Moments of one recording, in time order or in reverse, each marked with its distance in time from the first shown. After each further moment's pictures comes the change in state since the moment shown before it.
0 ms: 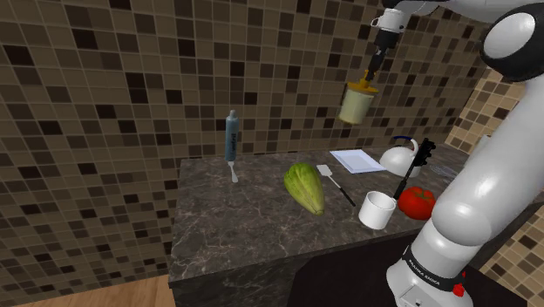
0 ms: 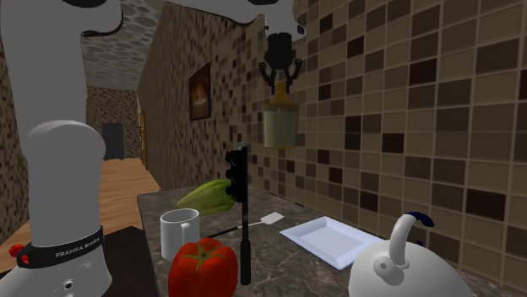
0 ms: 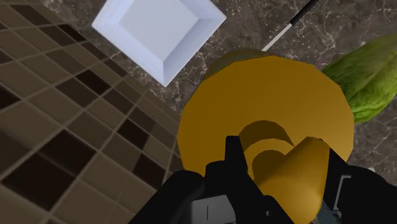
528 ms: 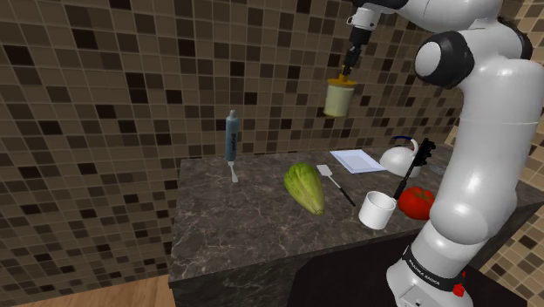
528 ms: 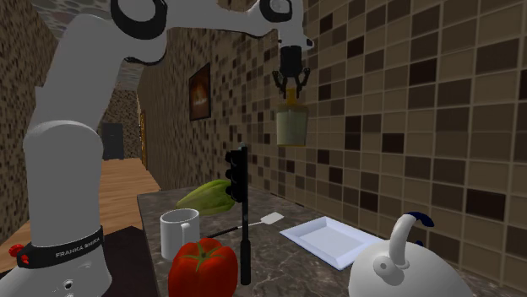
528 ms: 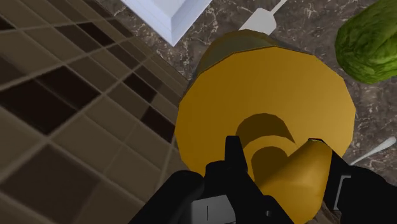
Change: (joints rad) arm -0.041 0.347 0.013 0.413 0.157 -0.100 0.017
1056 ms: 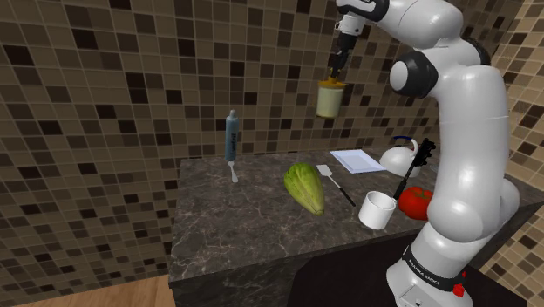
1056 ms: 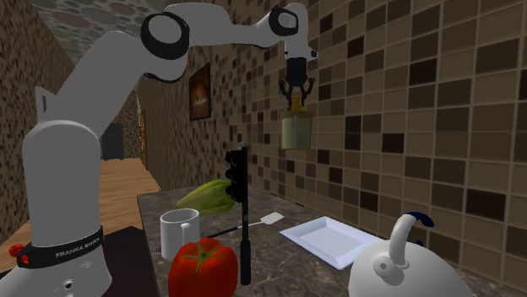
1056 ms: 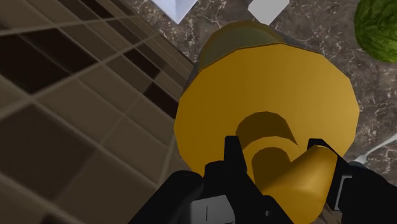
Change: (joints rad) arm -0.061 0.206 0.031 0.245 0.077 -0.046 0.025
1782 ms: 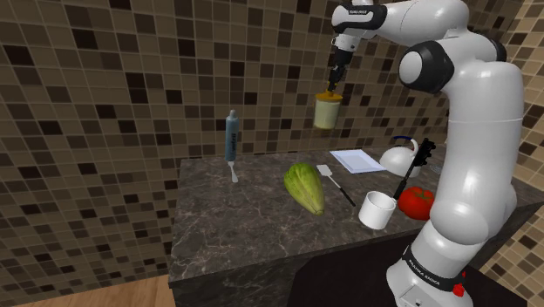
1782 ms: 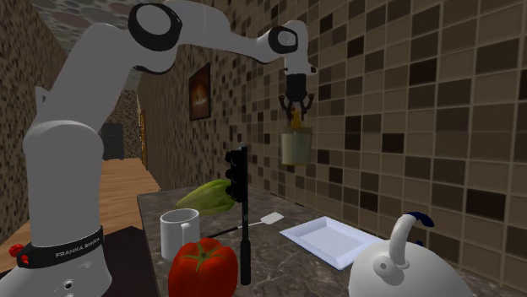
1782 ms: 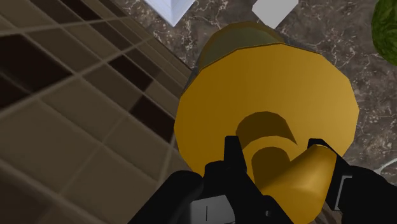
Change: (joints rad) arm 0.068 -0.100 -0.006 -0.312 -0.043 0.212 -0.014
